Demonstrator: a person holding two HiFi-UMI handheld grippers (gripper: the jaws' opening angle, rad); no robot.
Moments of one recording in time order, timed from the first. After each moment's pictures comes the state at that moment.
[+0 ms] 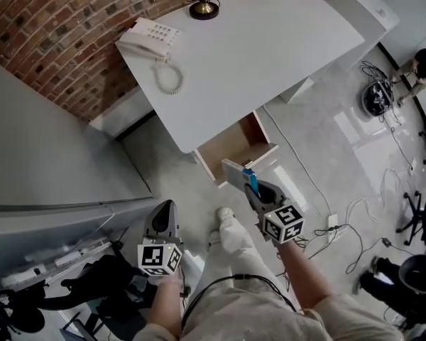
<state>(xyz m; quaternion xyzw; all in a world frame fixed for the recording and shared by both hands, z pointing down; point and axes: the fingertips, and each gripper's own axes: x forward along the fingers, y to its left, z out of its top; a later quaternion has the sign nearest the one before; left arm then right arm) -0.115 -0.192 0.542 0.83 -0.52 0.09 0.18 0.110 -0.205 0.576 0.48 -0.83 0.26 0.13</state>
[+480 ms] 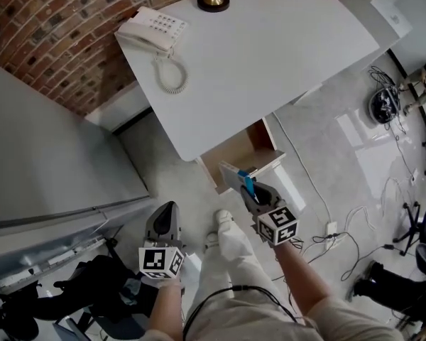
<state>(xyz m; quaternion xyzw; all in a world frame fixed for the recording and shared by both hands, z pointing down) -0.104 -0.219 0.575 0.82 -0.53 0.09 0.20 0.098 -0.241 0.628 0.45 -0.84 0.26 0.16</state>
